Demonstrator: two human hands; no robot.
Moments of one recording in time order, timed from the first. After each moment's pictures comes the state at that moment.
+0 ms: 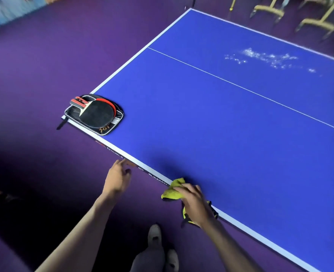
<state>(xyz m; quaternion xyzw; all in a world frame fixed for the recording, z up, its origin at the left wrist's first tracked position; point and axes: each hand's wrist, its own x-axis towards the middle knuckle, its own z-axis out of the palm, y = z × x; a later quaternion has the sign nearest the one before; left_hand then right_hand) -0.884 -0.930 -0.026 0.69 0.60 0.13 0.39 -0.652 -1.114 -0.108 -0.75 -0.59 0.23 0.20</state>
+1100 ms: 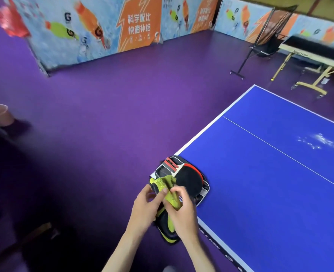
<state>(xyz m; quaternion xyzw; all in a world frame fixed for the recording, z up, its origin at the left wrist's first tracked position) -1.145 -0.712 0.104 0.50 0.53 0.36 0.58 -1.009 -0.751 0.071 -0.67 -0.51 0.31 0.45</state>
